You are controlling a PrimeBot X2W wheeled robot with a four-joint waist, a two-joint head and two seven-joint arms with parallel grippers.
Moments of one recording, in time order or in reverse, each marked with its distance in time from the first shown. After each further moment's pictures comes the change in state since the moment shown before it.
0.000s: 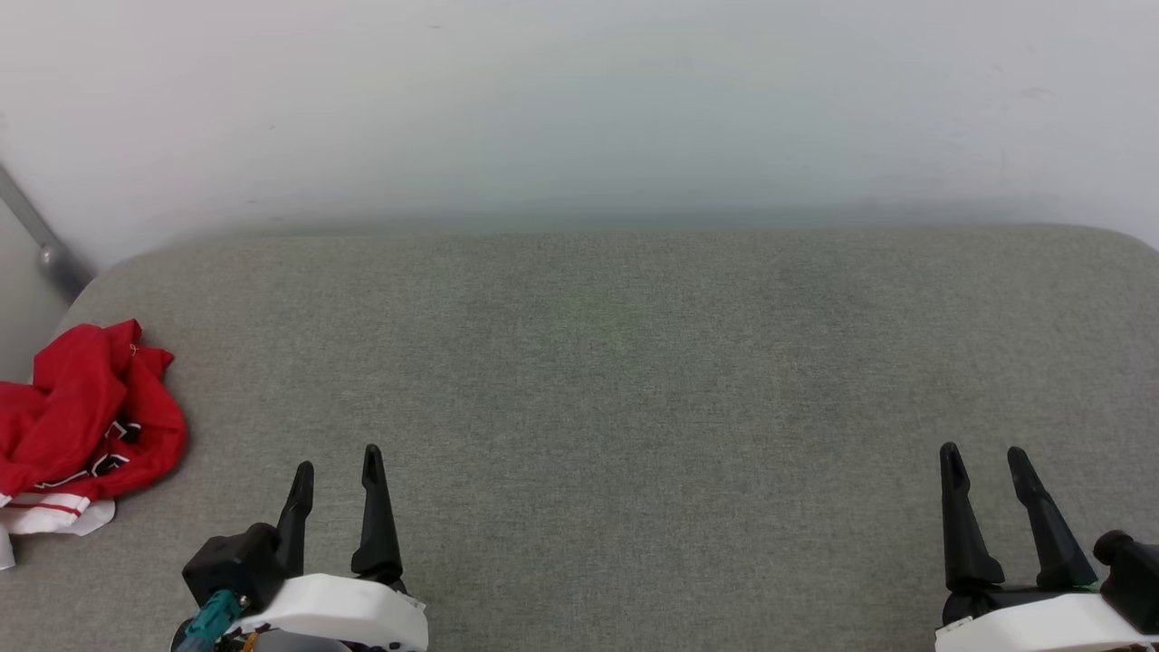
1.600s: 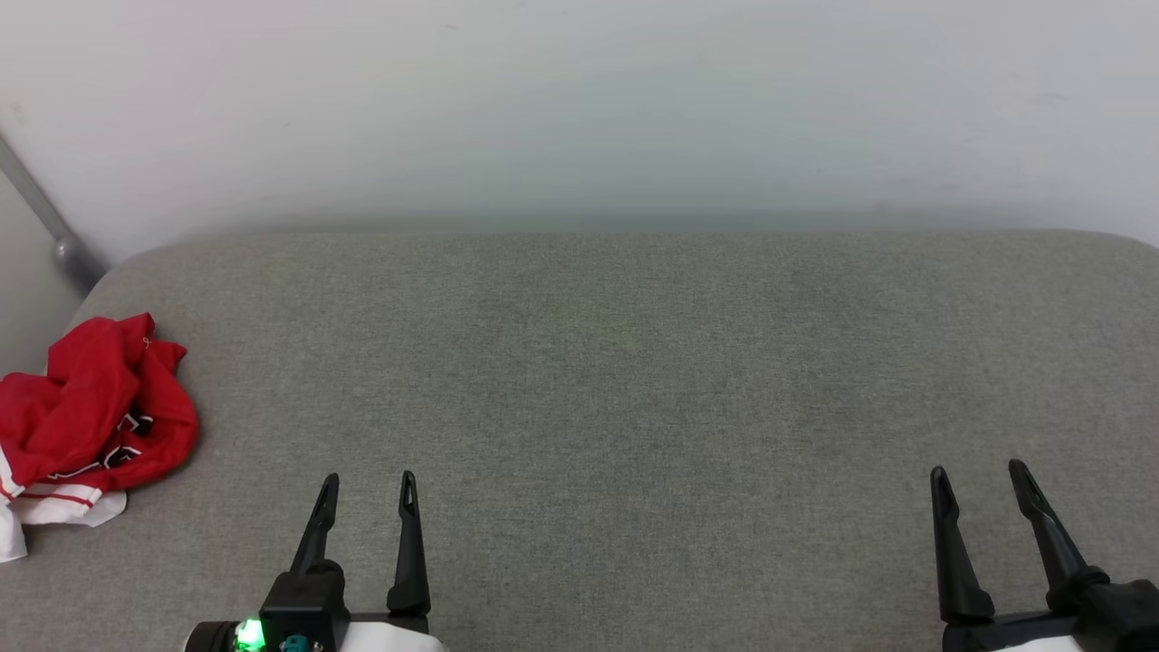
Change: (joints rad) left arm 0.053 -0.037 -0.004 0.014 0.336 -0.028 -0.094; right arm 0.063 0.000 0.005 -0.050 -0.260 0.000 -0.095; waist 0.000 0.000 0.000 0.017
